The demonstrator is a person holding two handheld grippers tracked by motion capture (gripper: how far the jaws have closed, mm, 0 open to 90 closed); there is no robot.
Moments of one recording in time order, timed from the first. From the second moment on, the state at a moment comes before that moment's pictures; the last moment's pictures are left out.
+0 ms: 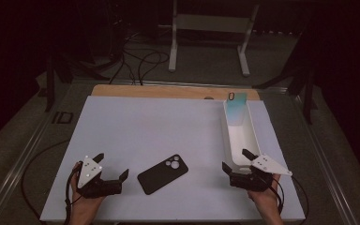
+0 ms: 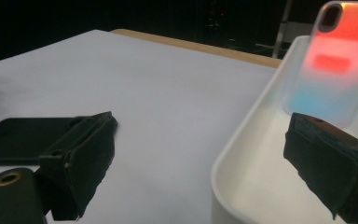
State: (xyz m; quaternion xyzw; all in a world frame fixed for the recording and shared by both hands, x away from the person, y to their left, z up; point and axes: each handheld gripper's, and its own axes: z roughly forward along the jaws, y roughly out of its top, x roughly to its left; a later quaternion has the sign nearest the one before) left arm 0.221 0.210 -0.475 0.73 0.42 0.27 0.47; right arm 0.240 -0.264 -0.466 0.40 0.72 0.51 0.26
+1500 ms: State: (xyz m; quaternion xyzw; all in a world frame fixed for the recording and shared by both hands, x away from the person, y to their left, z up) left arm 0.247 0.143 -0.470 0.85 0.32 0.17 0.39; right arm 0.240 -0.280 -0.471 0.42 0.71 0.51 0.25
